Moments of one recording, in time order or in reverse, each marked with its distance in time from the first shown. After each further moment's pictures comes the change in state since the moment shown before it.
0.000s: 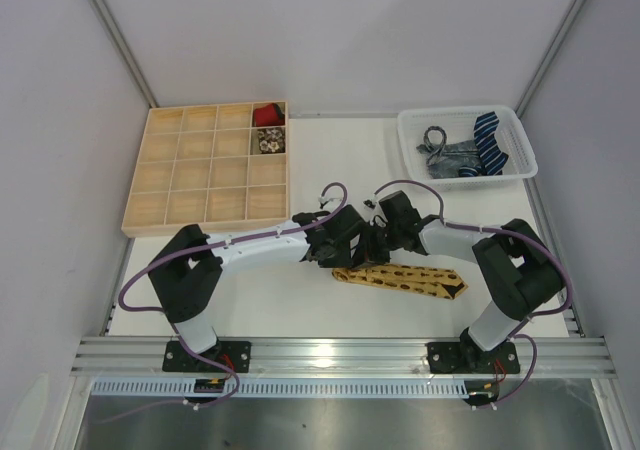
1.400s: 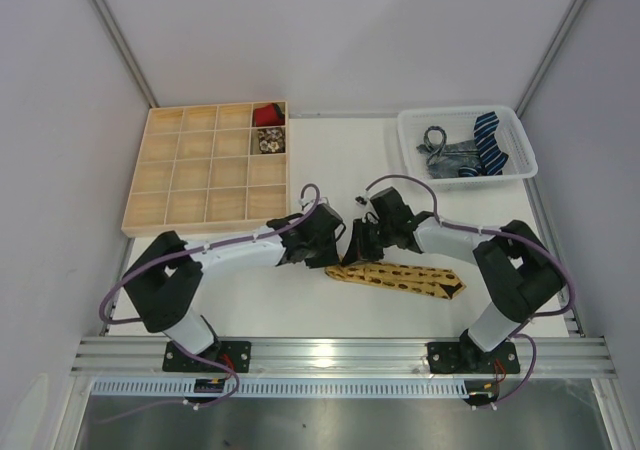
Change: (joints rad) left arm 0.101 -0.134 -0.223 0.217 0.128 -0.006; right arm 0.058 -0.013 0.065 -0.046 0.053 0.000
